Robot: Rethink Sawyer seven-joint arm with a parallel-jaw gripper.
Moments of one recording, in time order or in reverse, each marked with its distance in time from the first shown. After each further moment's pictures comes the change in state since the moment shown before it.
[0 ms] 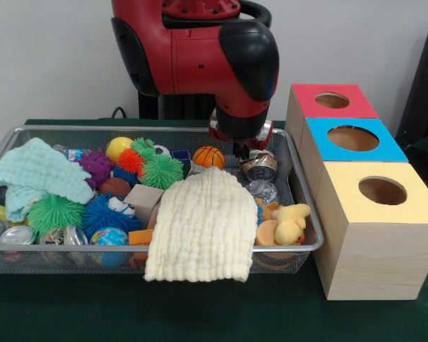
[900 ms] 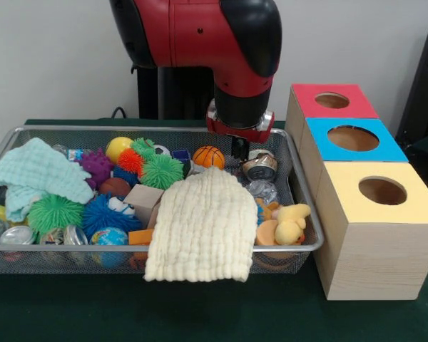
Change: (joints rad) arm 0.000 -0.096 0.000 0.031 0.000 -0.083 0.000
